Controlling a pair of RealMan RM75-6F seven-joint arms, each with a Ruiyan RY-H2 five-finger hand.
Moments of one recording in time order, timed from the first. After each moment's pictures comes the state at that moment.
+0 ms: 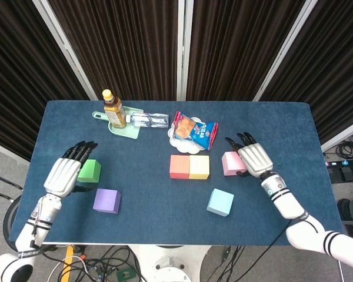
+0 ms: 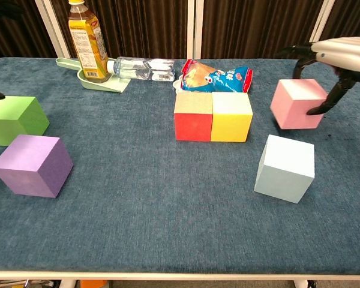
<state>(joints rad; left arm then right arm) -0.46 -1.21 -0.08 -1.76 1.36 1.27 0.13 0.68 -1.40 0.15 -1.32 -1.34 0.90 -0.10</state>
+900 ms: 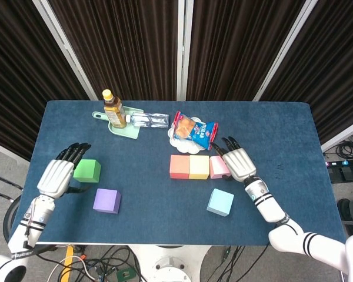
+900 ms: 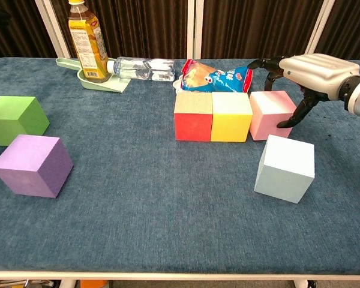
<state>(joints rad) -0.43 -1.20 -0.08 -1.71 1.39 1.25 0.05 0.70 -1.55 0.15 -1.25 -1.34 0.96 -0.18</state>
